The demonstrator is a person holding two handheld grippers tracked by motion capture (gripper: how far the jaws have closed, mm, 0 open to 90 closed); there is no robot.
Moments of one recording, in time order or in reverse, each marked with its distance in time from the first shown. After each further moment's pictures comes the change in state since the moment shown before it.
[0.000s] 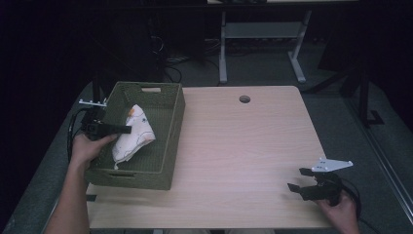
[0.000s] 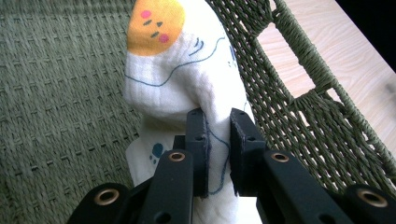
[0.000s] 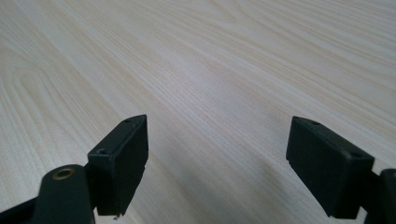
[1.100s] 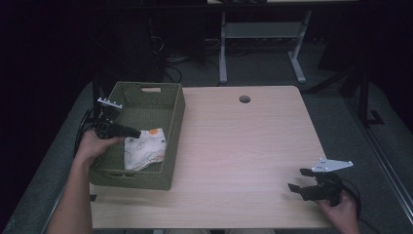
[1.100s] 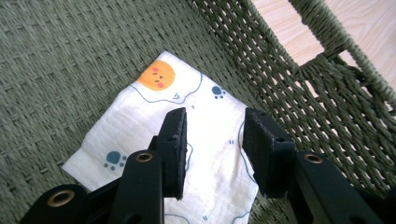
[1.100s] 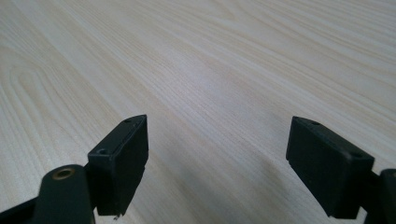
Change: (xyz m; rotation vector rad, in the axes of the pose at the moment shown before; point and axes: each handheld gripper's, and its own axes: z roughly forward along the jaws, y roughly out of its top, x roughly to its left) left arm -0.011 0.011 0.028 0.178 -0.007 0.133; right arm 0.000 -0.001 0.000 0.006 -0.003 0.007
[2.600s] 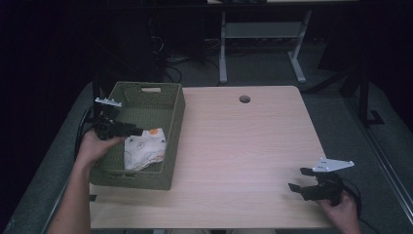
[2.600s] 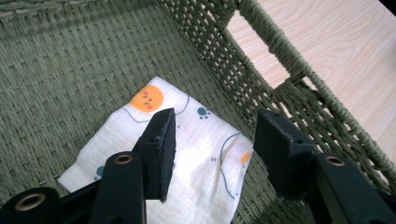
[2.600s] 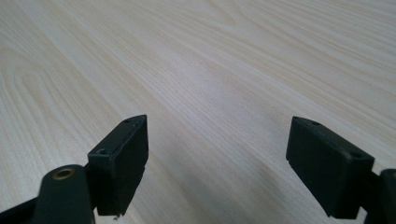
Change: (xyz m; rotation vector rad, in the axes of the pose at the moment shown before) left arm -0.031 0.002 -0.016 -0.112 0.049 0.020; right arm 0.000 0.001 -0.002 -0.011 0.003 -0.013
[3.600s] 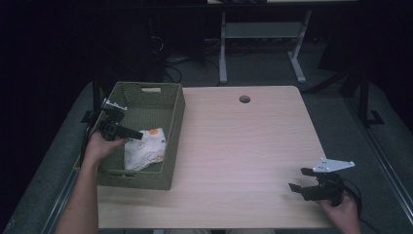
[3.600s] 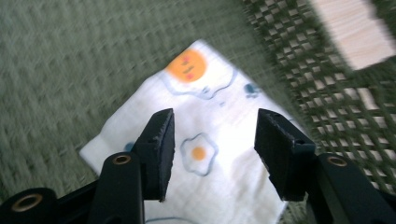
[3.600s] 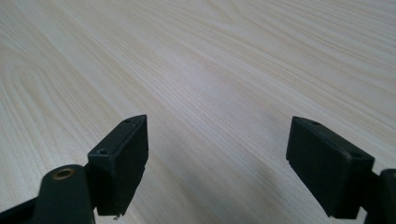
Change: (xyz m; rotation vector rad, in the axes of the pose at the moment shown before) left arm 0.032 -0.012 0.034 0.152 0.108 -0.119; right arm 0.000 0.000 -0.001 0.004 -0.010 0.002
